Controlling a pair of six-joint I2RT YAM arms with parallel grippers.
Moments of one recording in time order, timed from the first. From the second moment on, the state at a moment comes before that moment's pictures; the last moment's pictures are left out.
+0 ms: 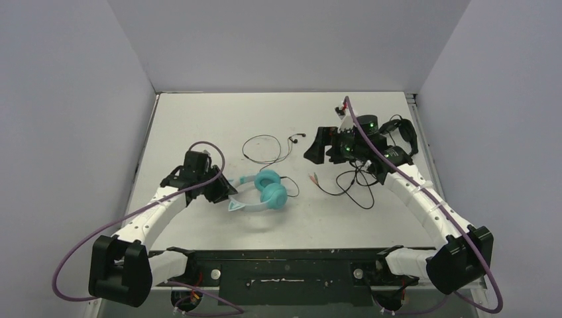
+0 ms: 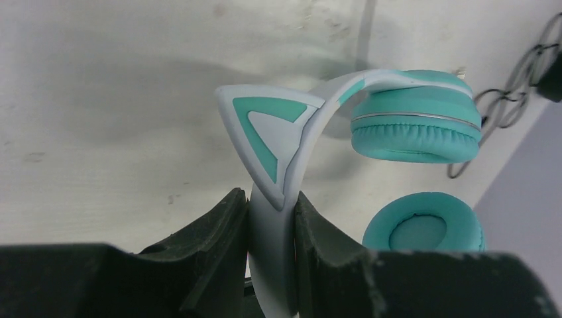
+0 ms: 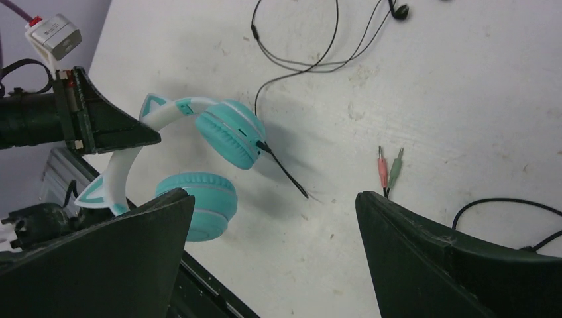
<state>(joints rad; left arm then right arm) -0.24 1.16 0.76 -0.52 0.27 -0.86 0.37 1.25 1.11 -0.41 -0.41 0.36</state>
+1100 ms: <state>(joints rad) -0.41 1.11 0.77 -0.76 -0.10 -0.74 0.62 1.31 1.11 -0.51 -0.15 0.35</state>
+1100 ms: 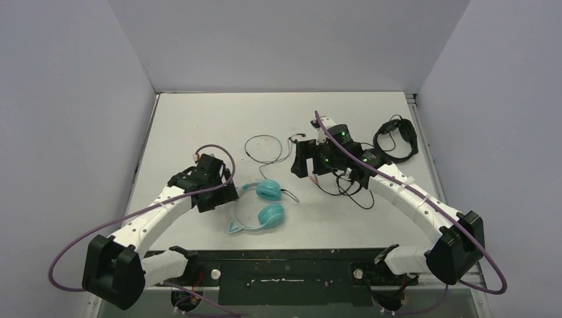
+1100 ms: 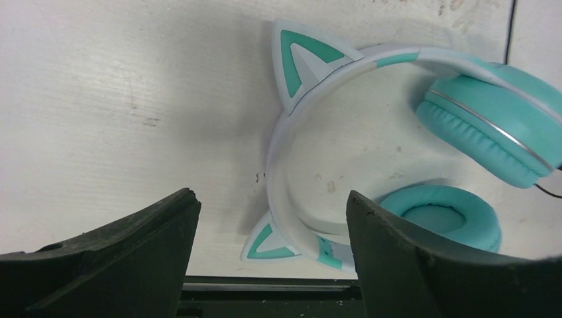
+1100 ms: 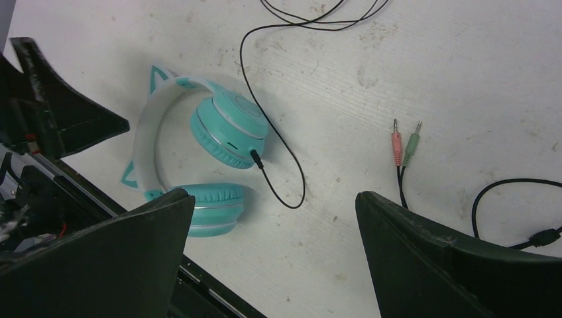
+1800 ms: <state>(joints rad) -0.44 1.21 0.79 -0.76 -0.18 -0.72 0.80 1.59 1.11 -0.46 -0.08 0.44</state>
